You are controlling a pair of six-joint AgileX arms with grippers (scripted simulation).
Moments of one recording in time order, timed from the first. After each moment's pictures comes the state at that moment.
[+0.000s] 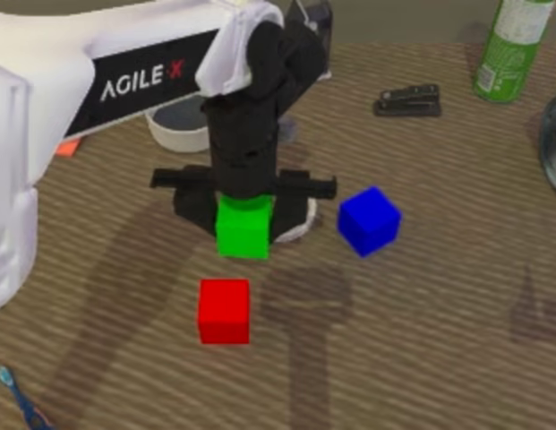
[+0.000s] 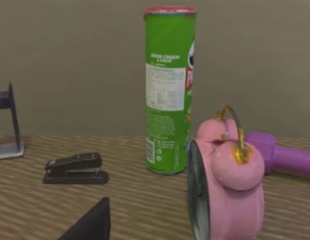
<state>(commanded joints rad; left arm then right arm) -0.62 2.19 1.77 -1.19 0.01 -0.50 0.01 0.00 0.00 0.00 0.00 0.00</state>
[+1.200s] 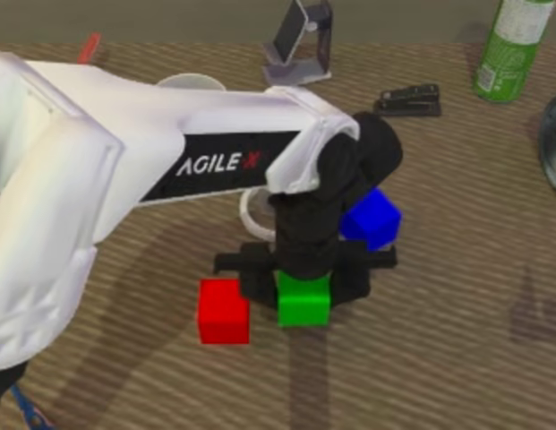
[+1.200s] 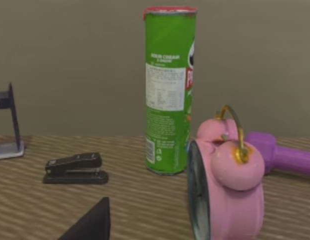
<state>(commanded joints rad) -0.80 2.21 1.59 -0.95 0.00 -0.79 0.01 0.00 0.00 0.00 0.00 0.00</state>
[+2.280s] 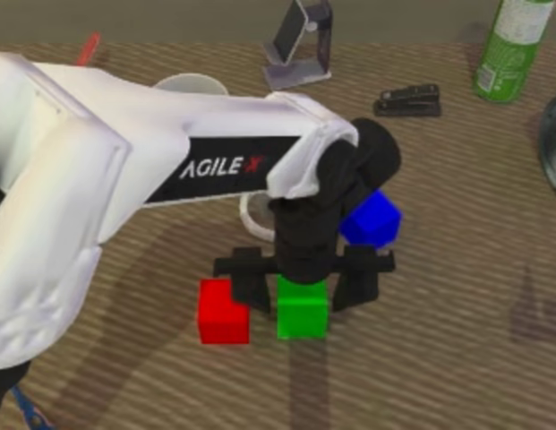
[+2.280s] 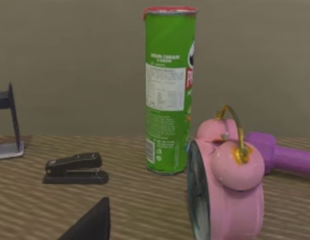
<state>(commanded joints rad) -0.80 2.21 1.58 -0.94 0.00 -0.79 0.01 0.00 0.00 0.00 0.00 0.00</state>
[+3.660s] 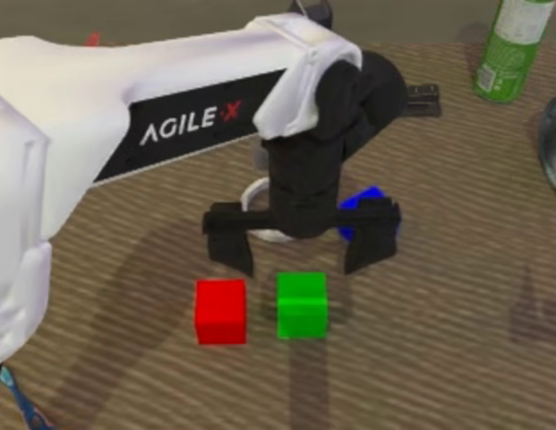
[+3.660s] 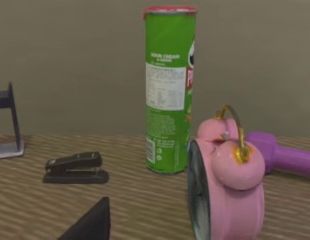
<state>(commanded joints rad) -0.79 2.14 1.74 -1.18 0.00 -0.79 0.01 0.00 0.00 0.00 0.00 0.00</state>
